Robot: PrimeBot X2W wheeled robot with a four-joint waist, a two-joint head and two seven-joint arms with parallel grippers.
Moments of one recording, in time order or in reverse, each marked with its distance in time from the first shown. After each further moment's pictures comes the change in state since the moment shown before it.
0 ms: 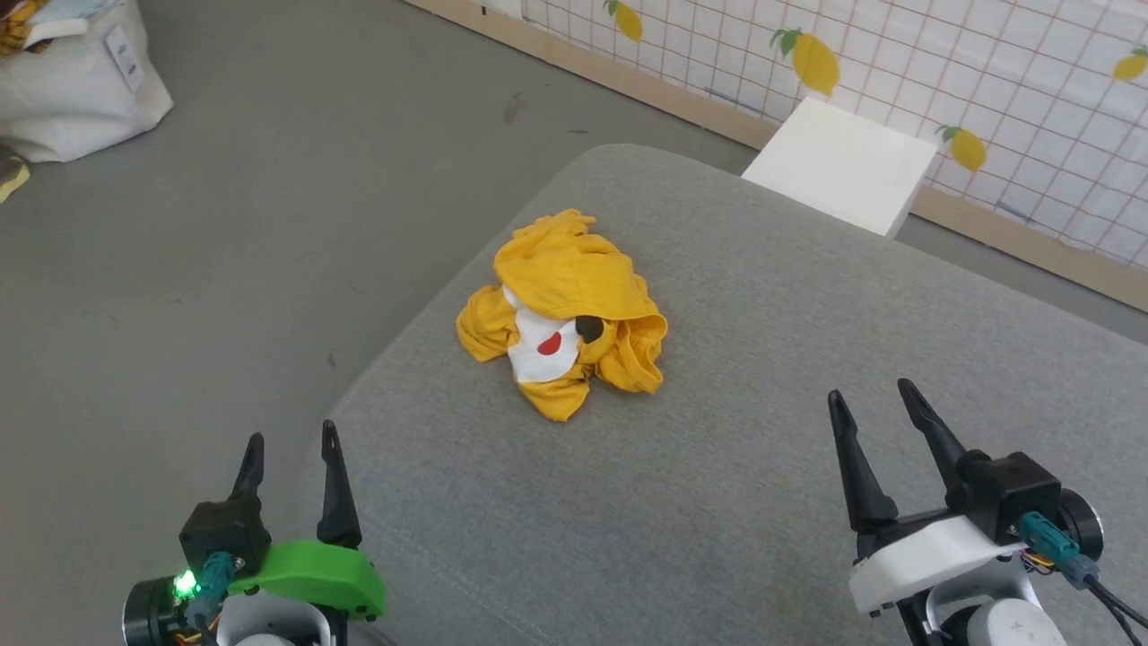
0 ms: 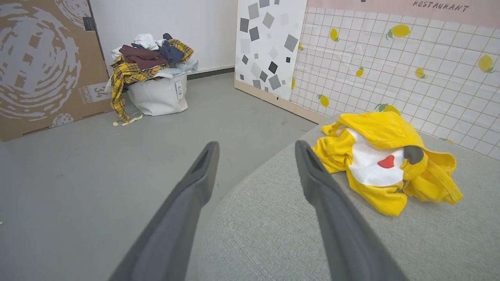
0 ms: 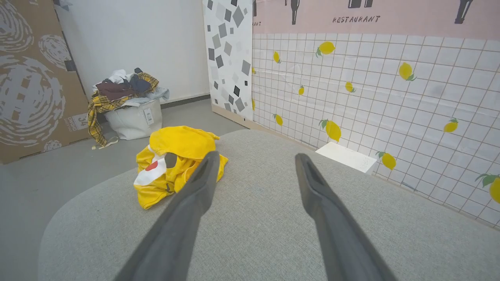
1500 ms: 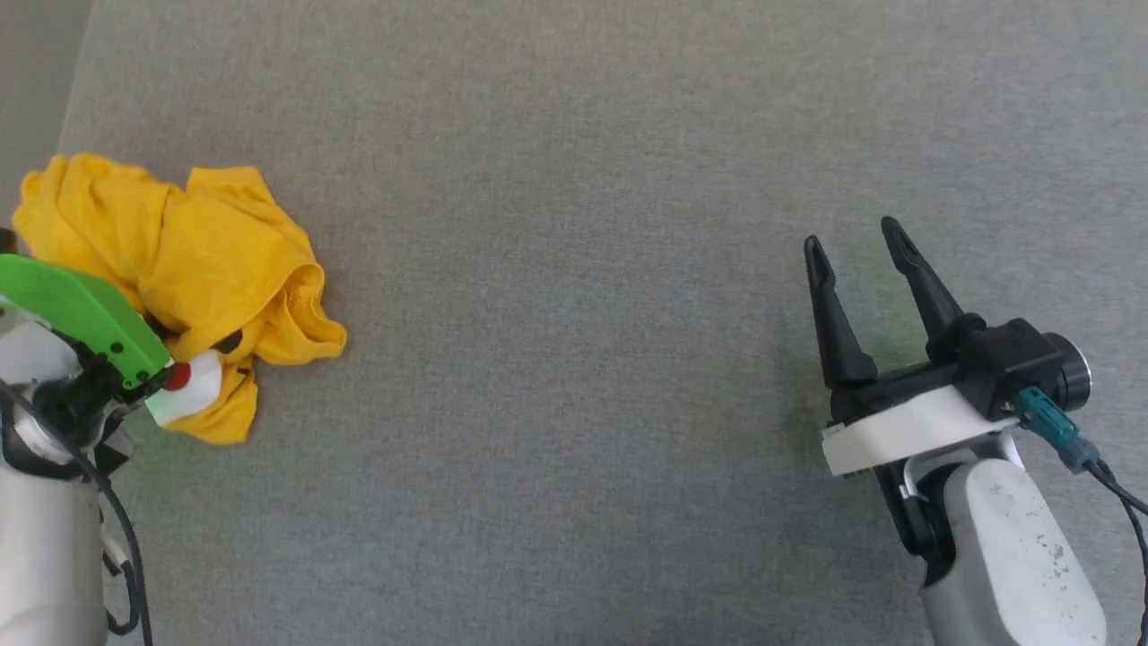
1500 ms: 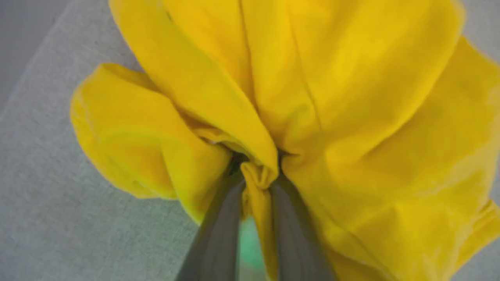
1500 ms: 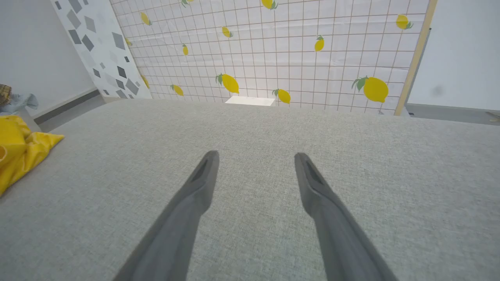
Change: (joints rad) left arm -0.497 0.275 0.181 0.180 -0.492 -0.002 0.995; right arm -0.270 0.001 0.063 0.053 0.007 0.000 -0.067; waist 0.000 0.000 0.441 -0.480
